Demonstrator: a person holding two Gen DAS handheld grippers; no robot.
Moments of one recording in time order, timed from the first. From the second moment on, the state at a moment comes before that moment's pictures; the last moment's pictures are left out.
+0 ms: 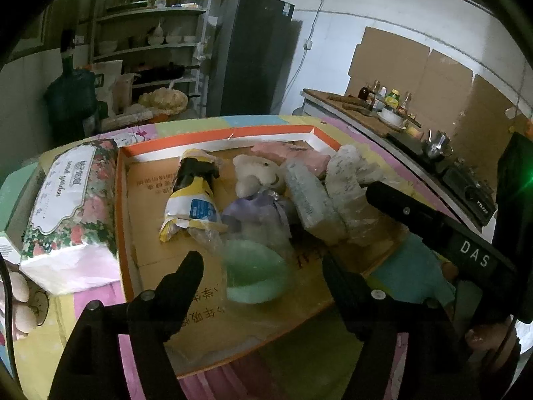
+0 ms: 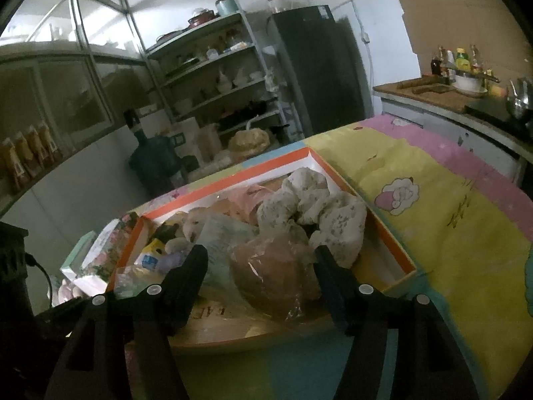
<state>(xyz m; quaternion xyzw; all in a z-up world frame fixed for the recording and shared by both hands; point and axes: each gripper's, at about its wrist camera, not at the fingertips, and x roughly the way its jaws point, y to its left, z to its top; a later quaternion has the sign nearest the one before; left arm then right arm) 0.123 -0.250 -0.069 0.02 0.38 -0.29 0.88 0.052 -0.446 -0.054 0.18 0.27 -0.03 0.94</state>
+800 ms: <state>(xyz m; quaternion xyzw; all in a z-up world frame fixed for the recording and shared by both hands) 0.098 -0.222 -0.046 0.00 0.35 -0.28 0.89 0.026 -0.419 -0.023 0.17 0.24 -0.02 0.96</state>
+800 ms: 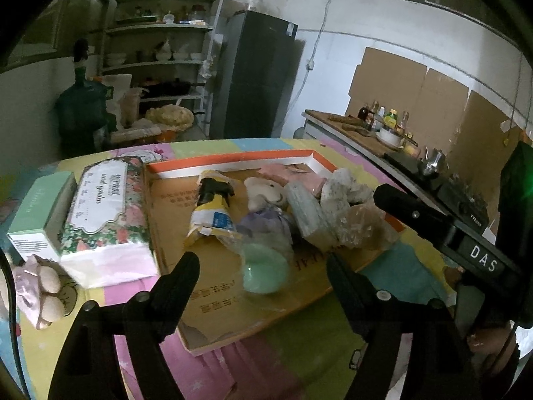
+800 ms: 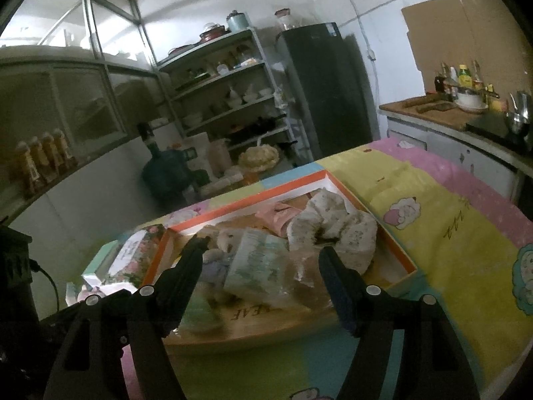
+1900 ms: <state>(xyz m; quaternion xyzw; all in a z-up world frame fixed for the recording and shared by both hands) 0.072 -0.138 -0.017 -0.04 0.30 -0.23 0.93 0.009 -0.333 0.014 0.12 0.21 0.01 0.97</state>
